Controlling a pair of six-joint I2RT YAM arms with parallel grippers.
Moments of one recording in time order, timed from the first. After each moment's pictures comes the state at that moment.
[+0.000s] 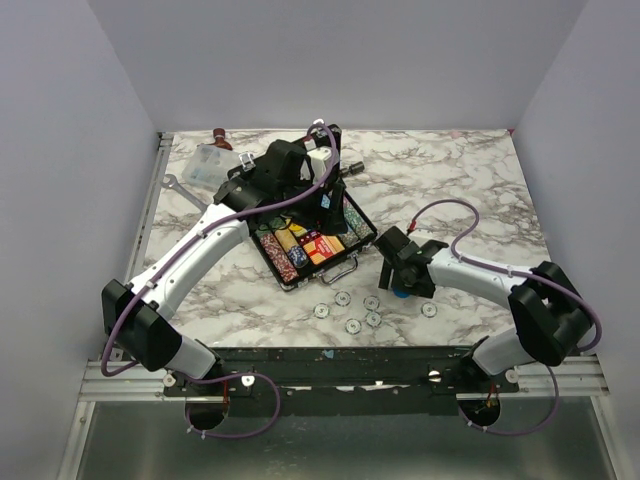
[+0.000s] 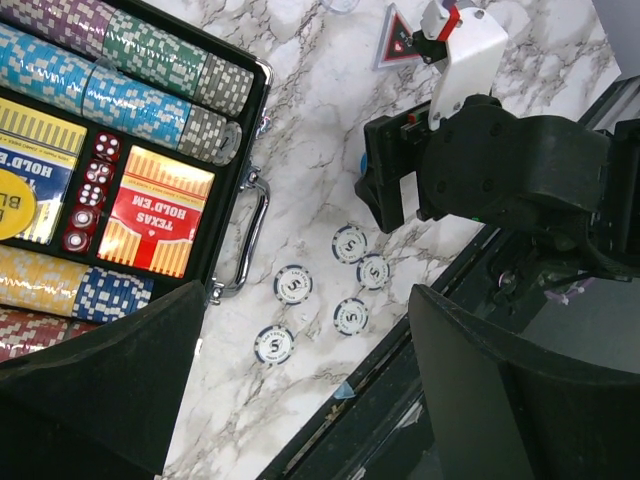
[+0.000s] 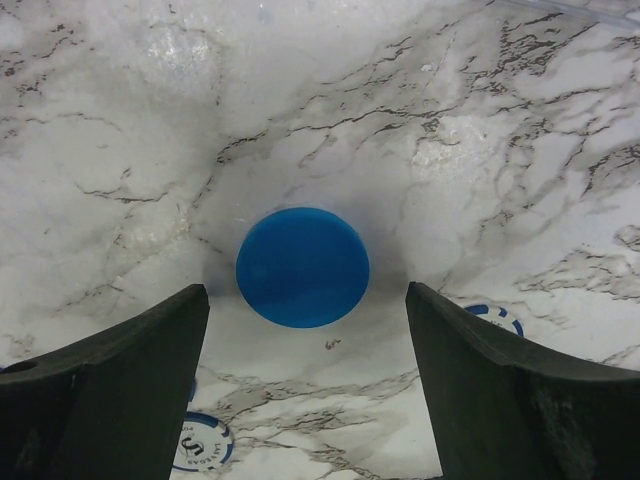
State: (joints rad) left arm -0.62 1.46 1.47 -0.71 0.37 -0.26; right arm 0.69 1.47 0.80 -0.64 0.38 0.89
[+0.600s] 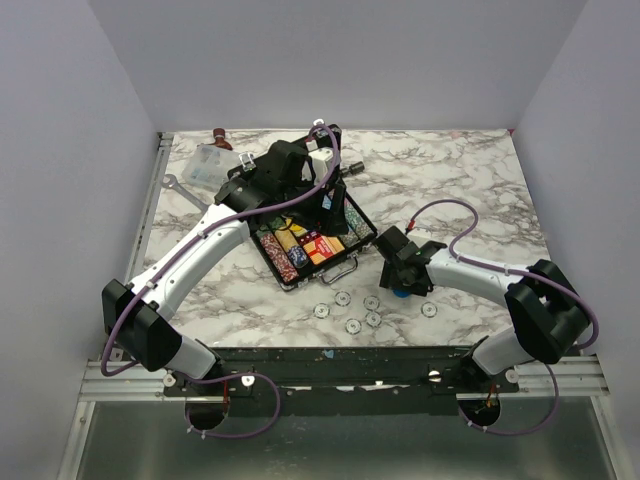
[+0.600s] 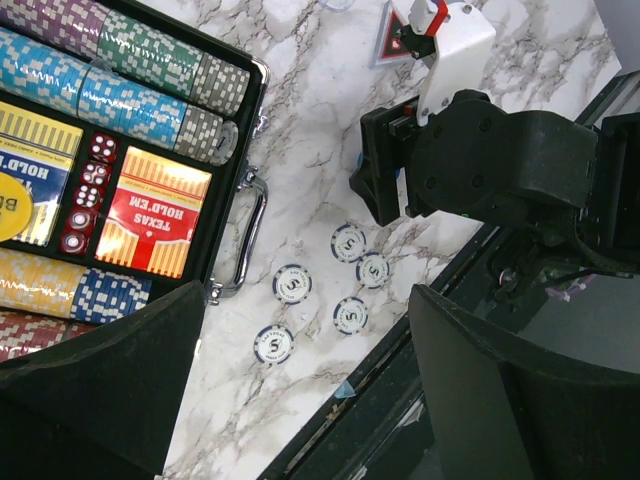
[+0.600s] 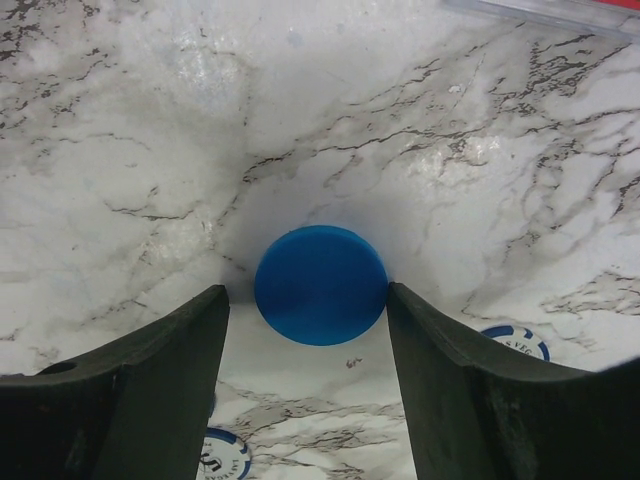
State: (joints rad) left arm -0.63 1.46 1.47 -0.71 0.37 -0.25; right arm 0.69 1.49 0.79 -0.58 0.38 0.89
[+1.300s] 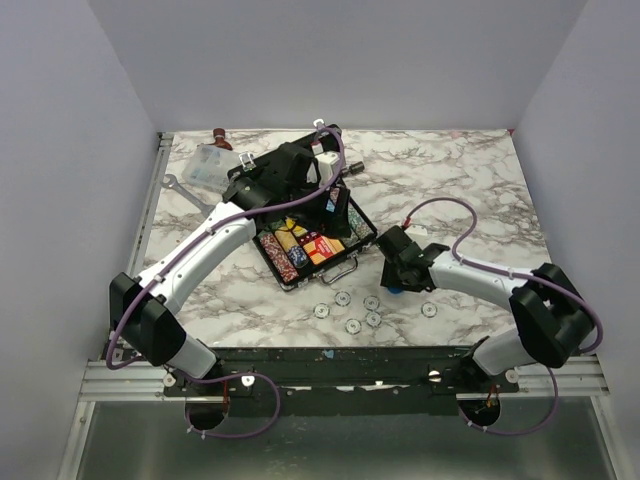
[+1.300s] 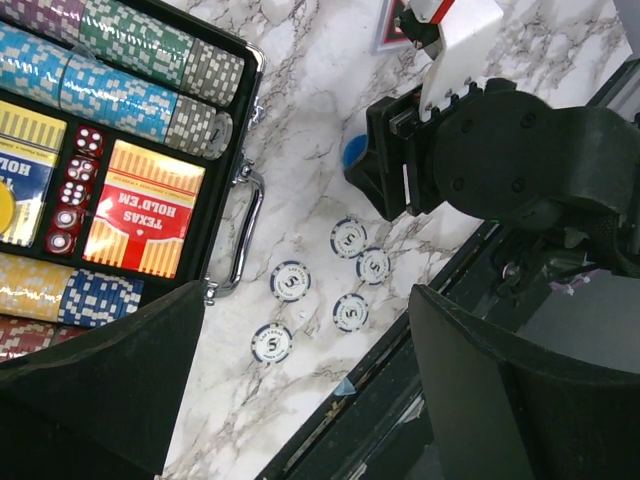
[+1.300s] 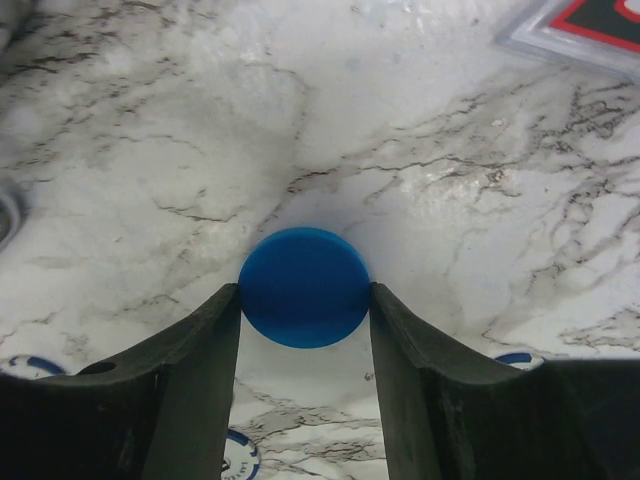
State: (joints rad) left arm -0.64 1.49 1.47 -0.71 0.37 -0.25; right arm 0.69 1.48 0.77 -0.50 0.36 0.82
